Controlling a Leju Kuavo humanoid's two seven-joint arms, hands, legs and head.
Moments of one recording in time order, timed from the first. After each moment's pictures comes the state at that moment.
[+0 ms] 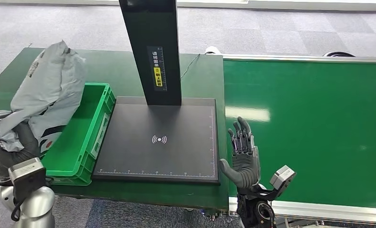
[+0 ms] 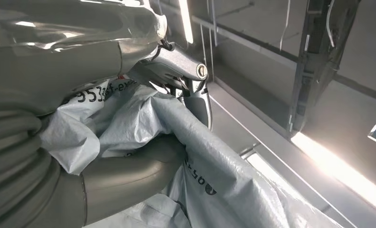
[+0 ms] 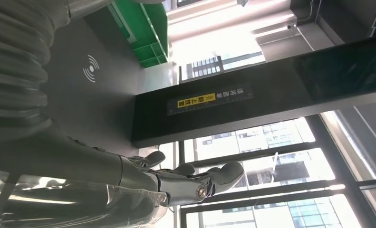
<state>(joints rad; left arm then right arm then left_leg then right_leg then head) -0.12 -0.03 0.12 -1.78 -0.67 0.68 -0.51 -0.09 0.23 0.07 -1.22 -0.09 0.35 -0.70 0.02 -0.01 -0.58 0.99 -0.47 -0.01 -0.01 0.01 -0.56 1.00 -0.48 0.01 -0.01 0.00</state>
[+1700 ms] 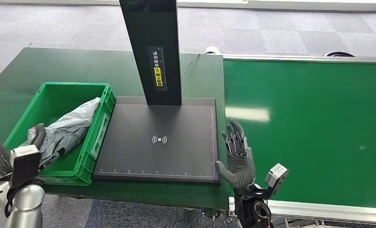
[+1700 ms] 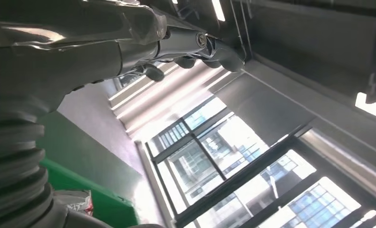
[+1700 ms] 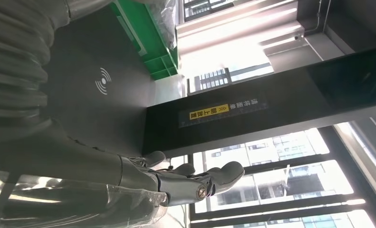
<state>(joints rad) -0.12 0.08 0.22 -1.56 -0.57 0.63 -0.50 -0.11 0.22 0.07 -1.14 -0.09 0.40 -0.70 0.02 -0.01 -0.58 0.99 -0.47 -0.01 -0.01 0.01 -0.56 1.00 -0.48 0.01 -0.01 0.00</state>
